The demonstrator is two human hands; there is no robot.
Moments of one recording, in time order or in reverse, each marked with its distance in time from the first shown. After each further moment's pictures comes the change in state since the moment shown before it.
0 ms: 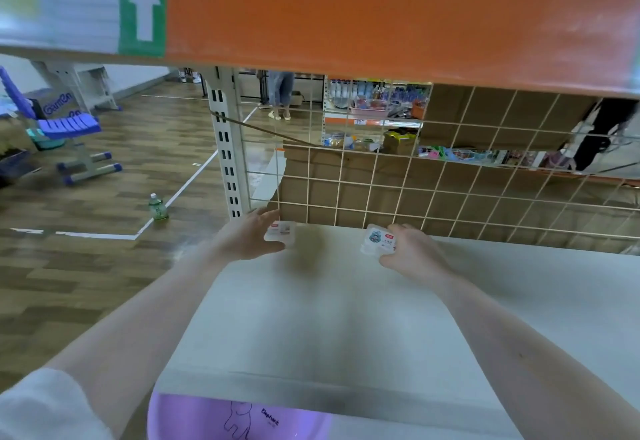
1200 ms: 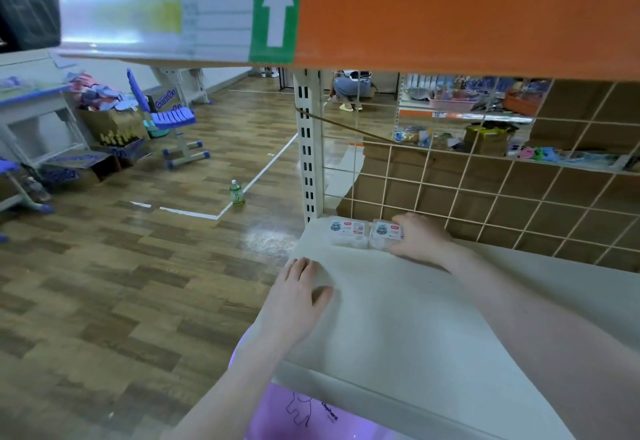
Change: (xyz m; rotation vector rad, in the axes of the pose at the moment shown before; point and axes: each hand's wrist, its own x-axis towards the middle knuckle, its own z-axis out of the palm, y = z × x) left_hand -0.105 0.006 0.068 -0.094 0.300 -0.232; right_hand 0.072 -0.086 0.041 -0.049 -0.195 -0.321
